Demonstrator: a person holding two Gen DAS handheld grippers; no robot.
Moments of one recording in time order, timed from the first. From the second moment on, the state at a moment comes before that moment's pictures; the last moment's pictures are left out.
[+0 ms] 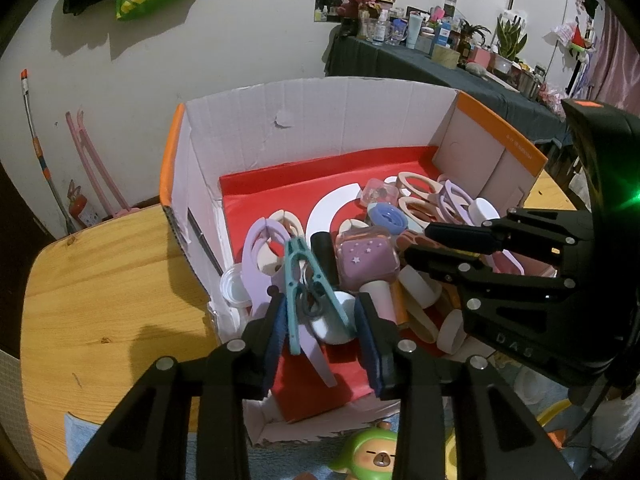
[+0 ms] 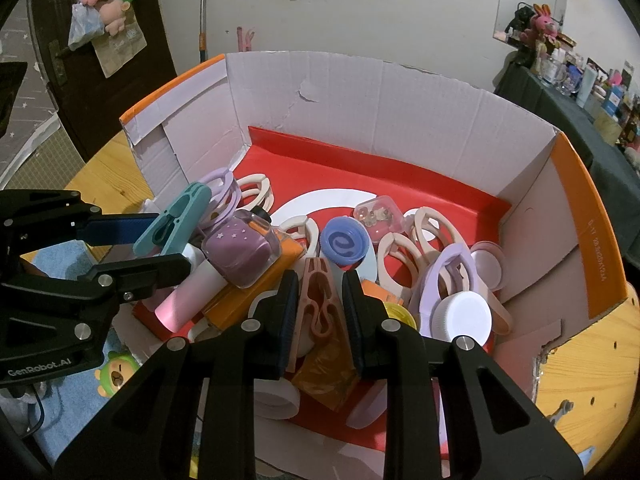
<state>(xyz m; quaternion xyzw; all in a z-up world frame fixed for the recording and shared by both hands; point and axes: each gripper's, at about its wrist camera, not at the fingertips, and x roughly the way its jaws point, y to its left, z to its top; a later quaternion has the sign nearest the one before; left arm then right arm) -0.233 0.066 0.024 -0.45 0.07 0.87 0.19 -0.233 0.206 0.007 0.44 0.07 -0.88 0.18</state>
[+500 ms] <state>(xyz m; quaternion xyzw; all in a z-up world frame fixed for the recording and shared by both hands) -0.232 0.066 0.024 -0.45 0.07 0.87 0.19 -0.233 0.208 0.005 0.44 0.07 -0.88 0.18</state>
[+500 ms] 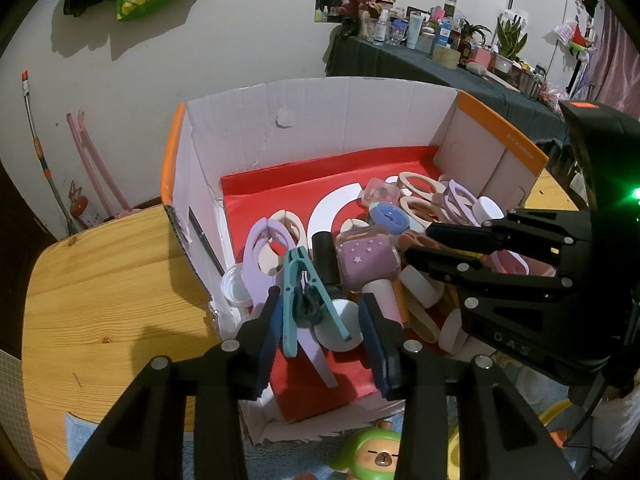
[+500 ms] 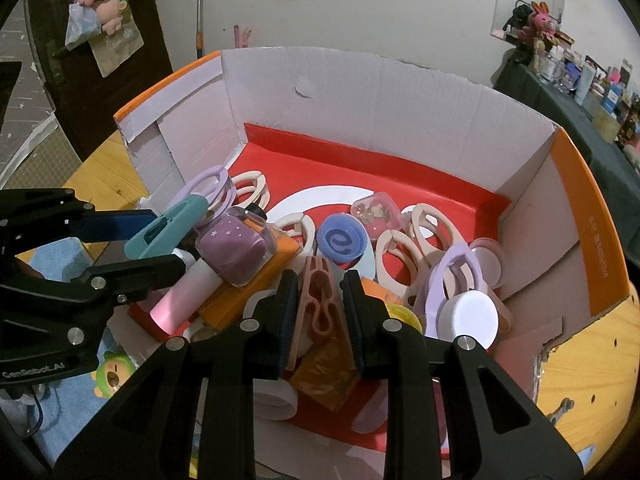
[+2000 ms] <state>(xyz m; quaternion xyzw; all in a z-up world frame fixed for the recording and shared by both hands) -0.111 0.062 0.110 -0.31 0.12 0.93 0.16 -0.125 0.221 0.078 0.35 0.09 -0.92 0.15</state>
